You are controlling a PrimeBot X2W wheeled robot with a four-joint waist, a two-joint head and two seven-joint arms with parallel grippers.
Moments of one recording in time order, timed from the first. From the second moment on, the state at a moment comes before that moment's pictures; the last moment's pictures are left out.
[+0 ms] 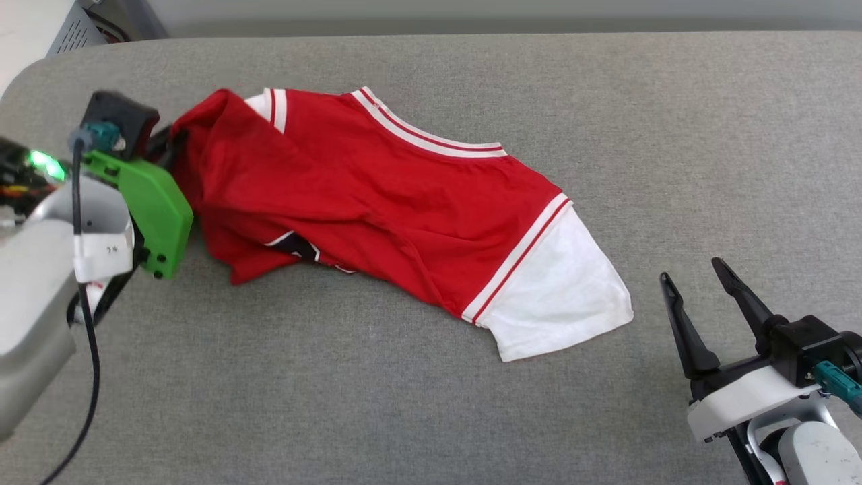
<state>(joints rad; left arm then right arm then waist) -0.92 0.85 -0.99 0.29 -0.79 0.08 0.12 -0.08 -0.26 0.15 0.07 0.21 0.13 -0.23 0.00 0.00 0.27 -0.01</state>
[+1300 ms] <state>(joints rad) -0.26 0.49 -0.51 0.05 -0.42 0.47 -0.26 -0.37 -0.60 0.35 -0.04 0.34 0.13 0.10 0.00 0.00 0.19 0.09</state>
